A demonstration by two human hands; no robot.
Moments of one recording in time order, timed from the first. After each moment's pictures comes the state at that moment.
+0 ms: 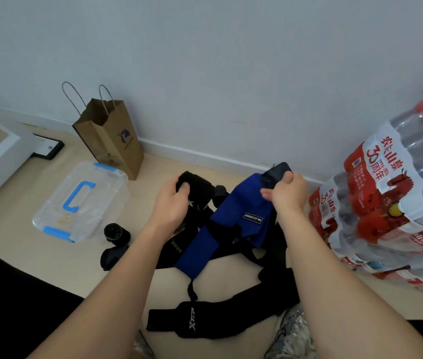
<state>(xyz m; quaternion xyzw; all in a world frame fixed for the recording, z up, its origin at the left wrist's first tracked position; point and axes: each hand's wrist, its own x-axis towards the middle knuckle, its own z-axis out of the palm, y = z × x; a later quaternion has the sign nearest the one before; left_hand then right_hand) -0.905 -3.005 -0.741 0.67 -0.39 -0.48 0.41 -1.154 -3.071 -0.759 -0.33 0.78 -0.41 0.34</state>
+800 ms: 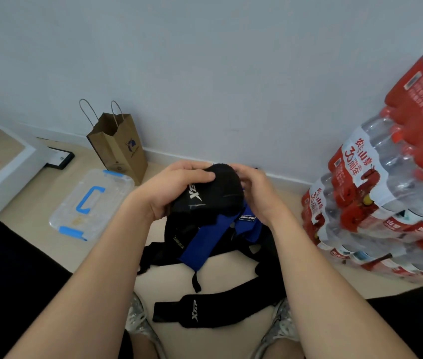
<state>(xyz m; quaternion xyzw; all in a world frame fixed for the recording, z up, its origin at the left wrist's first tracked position) -0.899 -2.975 -0.620 0.46 -0.48 -0.67 0.32 -1.119 -3.022 -0.696 -0.51 0.47 -0.37 0.62</state>
